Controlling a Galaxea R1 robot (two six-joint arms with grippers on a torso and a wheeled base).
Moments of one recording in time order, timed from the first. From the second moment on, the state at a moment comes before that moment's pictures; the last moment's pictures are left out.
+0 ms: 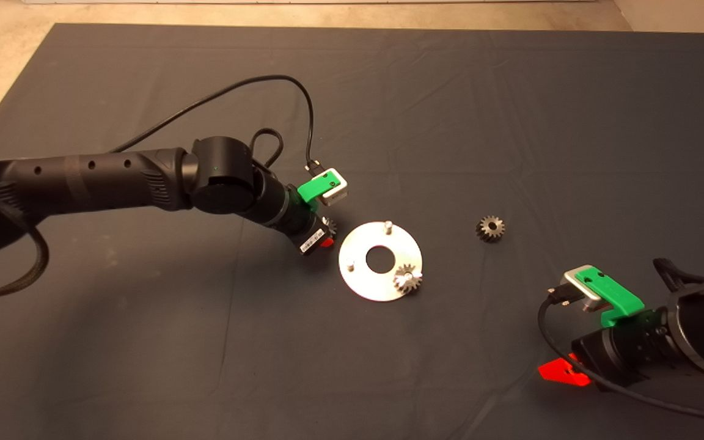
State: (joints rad) left arm -0.25 2.53 -1.14 0.57 1.02 -0.49; right arm 0.21 2.09 -0.38 -0.43 -1.53 1.42
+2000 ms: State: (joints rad) left arm -0.42 2.47 -0.83 0.56 1.19 -0.64; right arm 0.21 2.08 -0.38 -0.44 -1.53 1.42
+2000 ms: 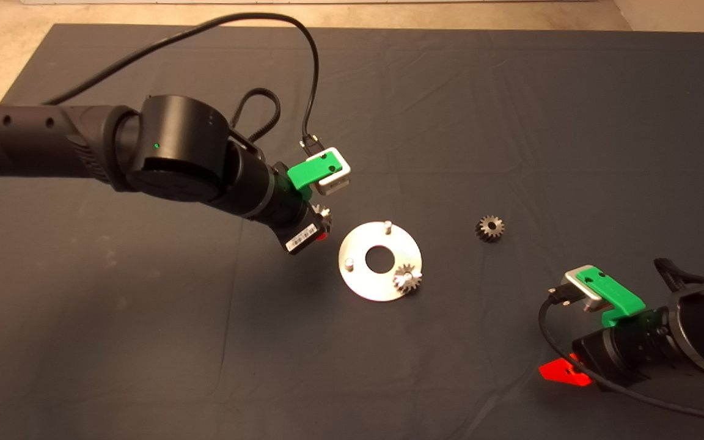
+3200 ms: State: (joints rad) left arm -0.40 2.53 -0.76 0.62 1.20 -0.75; right arm 0.22 2.08 -0.38 -0.43 -1.53 1.42
